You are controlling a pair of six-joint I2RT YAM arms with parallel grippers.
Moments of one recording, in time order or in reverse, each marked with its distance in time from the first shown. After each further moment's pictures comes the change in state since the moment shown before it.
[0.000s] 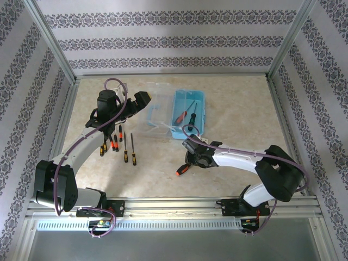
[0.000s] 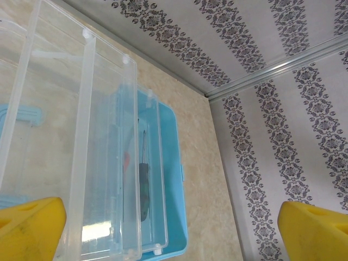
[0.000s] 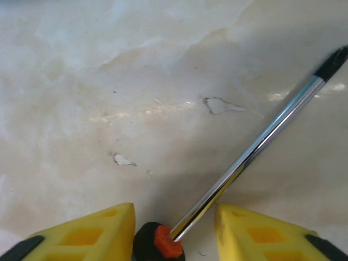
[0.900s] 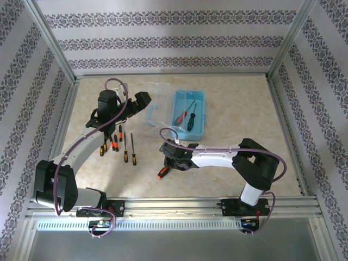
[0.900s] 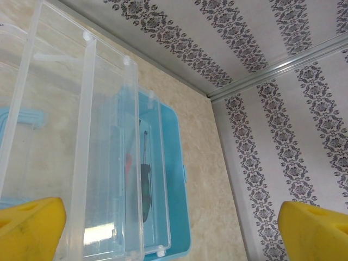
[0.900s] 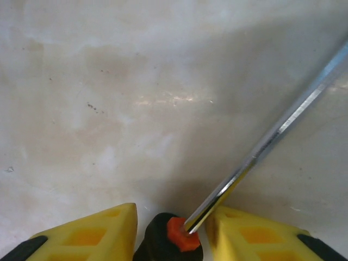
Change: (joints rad) left arm -0.007 0.000 0.000 0.000 -0.015 0.015; right arm 0.190 0.230 0.201 0.082 -0.024 0.161
